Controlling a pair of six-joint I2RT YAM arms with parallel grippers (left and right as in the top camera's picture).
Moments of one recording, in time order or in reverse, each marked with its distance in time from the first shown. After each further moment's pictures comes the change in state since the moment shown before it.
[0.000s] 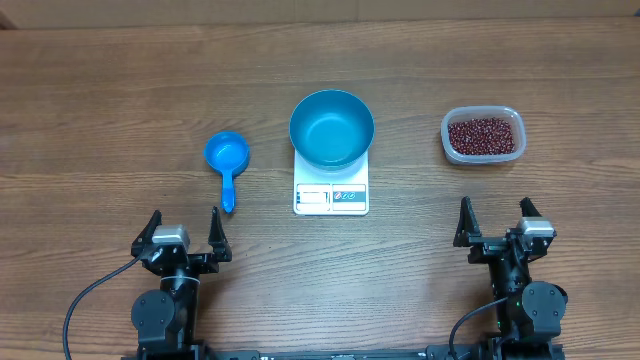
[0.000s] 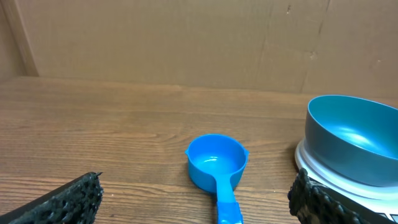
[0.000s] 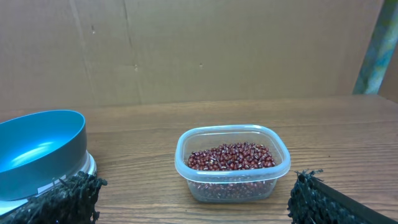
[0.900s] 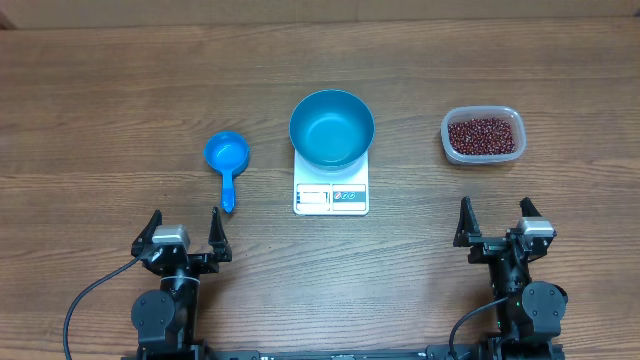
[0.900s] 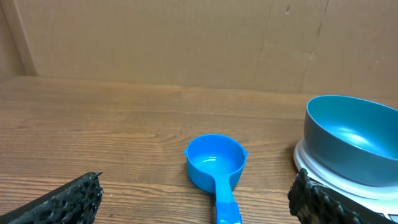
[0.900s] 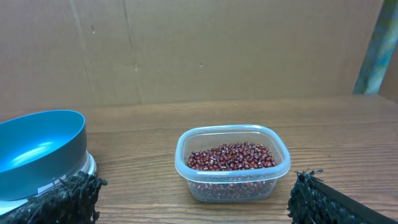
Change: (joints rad) left arm 0.000 0.000 0.000 0.000 0.003 -0.004; right arm 0.000 0.000 0.000 0.000 0.000 0.000
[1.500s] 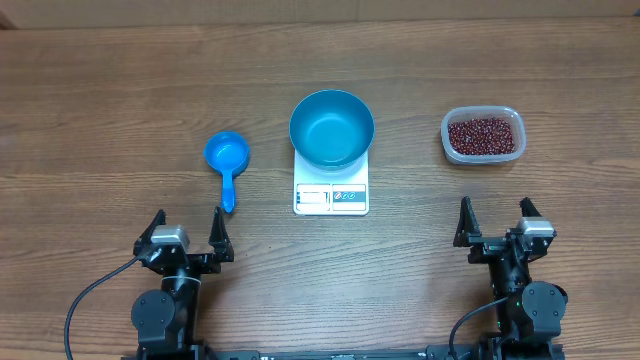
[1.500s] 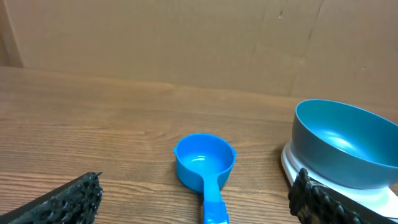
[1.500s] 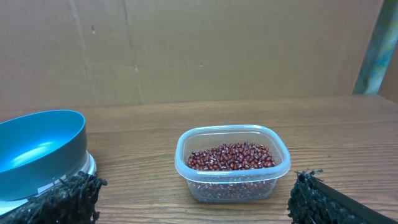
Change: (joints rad) left arm 0.000 0.000 0.001 -0.006 0.027 -0.054; right arm 0.000 0.000 0.000 0.000 0.000 0.000
